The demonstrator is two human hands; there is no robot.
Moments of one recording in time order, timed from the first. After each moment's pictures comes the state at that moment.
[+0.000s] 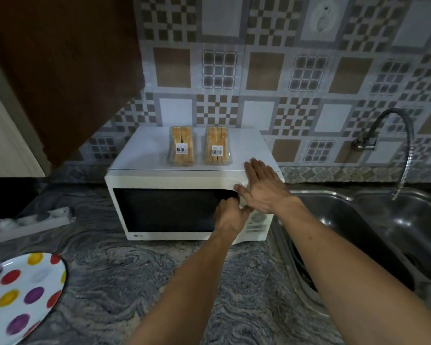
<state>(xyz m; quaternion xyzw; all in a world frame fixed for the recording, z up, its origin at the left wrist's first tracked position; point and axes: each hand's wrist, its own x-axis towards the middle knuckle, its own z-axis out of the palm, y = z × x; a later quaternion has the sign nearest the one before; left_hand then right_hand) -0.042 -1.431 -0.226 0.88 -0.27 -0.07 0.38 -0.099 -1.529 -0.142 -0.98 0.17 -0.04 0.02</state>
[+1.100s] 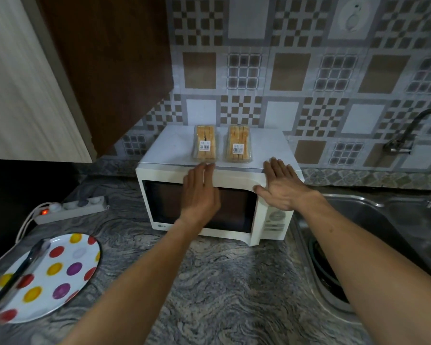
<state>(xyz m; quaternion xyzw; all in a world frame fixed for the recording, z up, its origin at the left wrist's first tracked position) -0.017 -1.317 -0.181 0.87 -0.31 0.30 0.25 -0.104 -1.530 -0.133 -0.99 0.14 0.03 0.00</state>
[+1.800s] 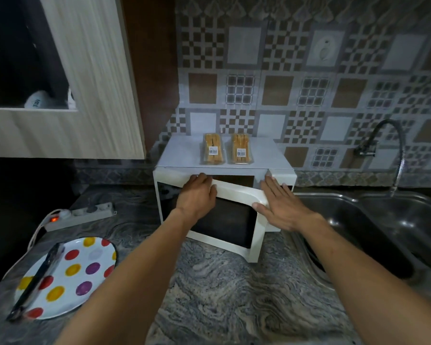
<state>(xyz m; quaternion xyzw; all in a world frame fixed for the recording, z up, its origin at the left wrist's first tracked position) -0.027 -1.242 -0.145 0.90 -0.37 0.19 0.15 -0.182 -1.451 -0.138 -0.99 0.12 -0.01 0.02</state>
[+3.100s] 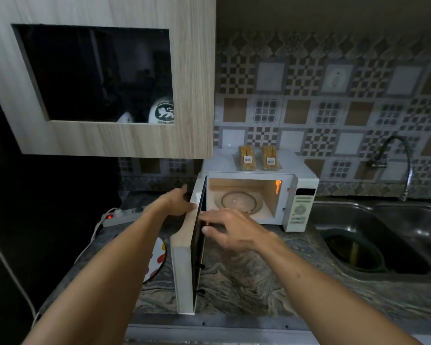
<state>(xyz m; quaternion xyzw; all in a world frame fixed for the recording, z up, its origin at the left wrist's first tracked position) -0.023 -1.032 -0.093 0.95 -0.22 -0.12 0.19 -0.190 -1.178 -0.112 -0.97 -0.10 -0.10 0.18</state>
